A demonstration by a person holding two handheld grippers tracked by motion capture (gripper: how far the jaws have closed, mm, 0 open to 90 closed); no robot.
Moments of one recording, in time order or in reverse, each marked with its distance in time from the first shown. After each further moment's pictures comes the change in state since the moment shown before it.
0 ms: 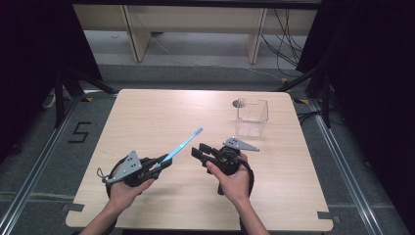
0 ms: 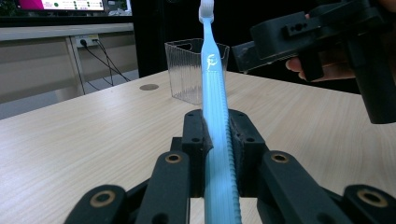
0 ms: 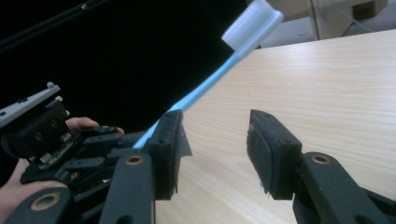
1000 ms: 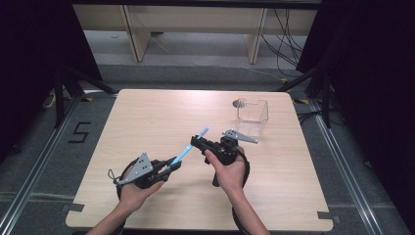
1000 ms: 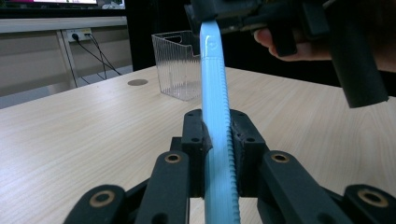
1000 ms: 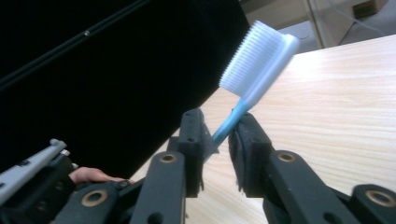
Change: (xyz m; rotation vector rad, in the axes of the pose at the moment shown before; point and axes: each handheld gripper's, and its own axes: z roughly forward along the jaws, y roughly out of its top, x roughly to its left) left arm -0.014 -0.008 0.022 0.026 -0.008 -0.018; right arm -0.005 0.017 0.014 -0.047 0.014 0.086
